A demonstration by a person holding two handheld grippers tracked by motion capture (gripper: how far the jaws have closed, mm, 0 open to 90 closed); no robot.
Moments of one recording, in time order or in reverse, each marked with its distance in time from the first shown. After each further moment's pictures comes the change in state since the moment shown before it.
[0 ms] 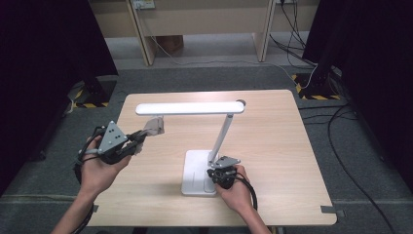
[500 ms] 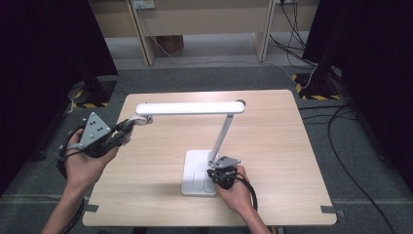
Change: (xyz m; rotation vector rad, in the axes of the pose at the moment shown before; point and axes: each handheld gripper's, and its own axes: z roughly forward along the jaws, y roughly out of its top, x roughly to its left) left arm 0.020 0.017 -0.023 -0.082 0.077 -0.009; right arm 0.000 -0.001 0.000 -0.005 0.001 0.002
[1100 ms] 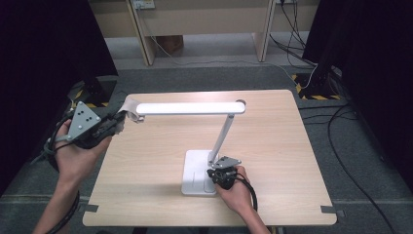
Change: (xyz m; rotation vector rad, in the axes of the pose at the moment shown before) left arm 0.013 0.026 -0.010 -0.068 0.061 0.026; right arm 0.000 -0.001 0.000 -0.007 0.000 0.006
